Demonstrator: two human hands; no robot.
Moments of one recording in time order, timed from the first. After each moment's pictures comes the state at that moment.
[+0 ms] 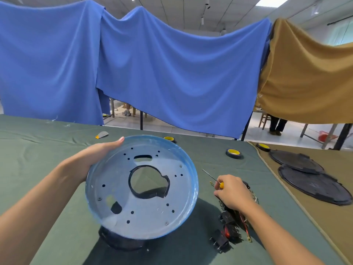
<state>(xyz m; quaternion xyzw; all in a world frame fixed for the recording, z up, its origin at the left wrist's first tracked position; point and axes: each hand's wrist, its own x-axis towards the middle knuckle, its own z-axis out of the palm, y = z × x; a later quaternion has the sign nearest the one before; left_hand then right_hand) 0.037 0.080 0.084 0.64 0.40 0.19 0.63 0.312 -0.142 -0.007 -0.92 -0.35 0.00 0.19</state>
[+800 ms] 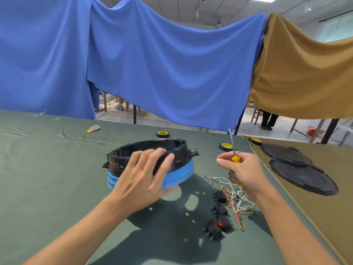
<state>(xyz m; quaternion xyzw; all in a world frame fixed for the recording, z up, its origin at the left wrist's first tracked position) 0.098 0.007 0.001 0.84 0.03 0.49 -0.24 0.290 -0.177 0.049 -0.70 -0.30 0.14 0.64</state>
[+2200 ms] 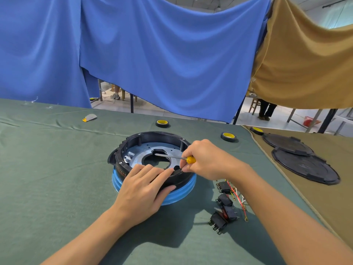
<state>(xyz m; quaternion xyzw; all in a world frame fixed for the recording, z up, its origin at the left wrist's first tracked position) 0.090 0.004 -0.046 0.88 0.03 0.47 -0.08 0.244 -0.115 0.069 -0.78 -0.61 0.05 0.14</state>
